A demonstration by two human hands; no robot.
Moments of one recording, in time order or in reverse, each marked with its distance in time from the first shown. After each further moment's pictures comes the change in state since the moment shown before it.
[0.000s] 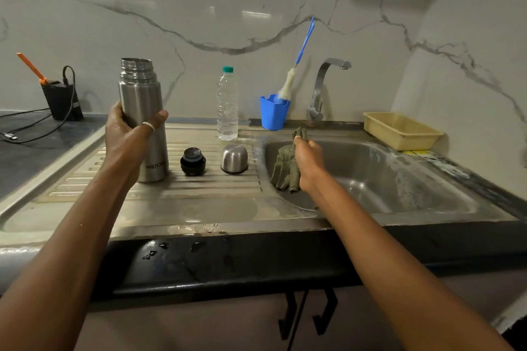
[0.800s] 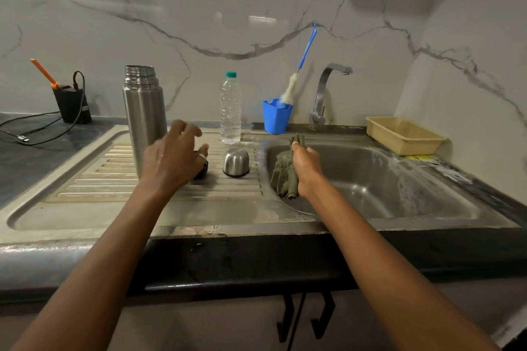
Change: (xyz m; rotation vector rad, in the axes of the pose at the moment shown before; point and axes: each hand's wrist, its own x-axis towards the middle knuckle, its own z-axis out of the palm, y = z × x) left_hand -0.036 0.002 0.034 1.089 -0.237 0.486; right_hand -0.001 0.002 0.000 0.018 -0.047 0.054
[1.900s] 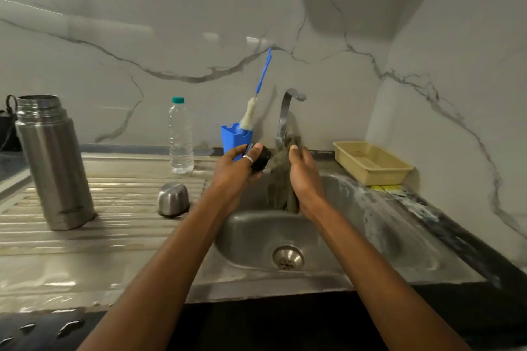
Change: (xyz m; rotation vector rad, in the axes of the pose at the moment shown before) left_hand 0.070 0.205 0.103 -1.507 -0.231 -0.612; right_hand 0.056 -0.051 -0.095 -0.162 -0.058 -0.342
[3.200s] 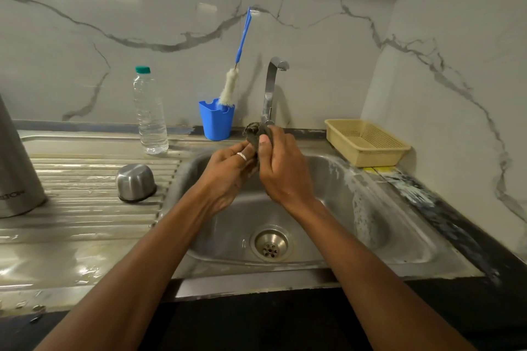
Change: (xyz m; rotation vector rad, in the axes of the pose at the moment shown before) left_hand 0.003 -0.050 0.031 -0.052 -0.311 0.029; right_hand 0.013 0.045 -0.025 -0.575 -0.001 -0.607
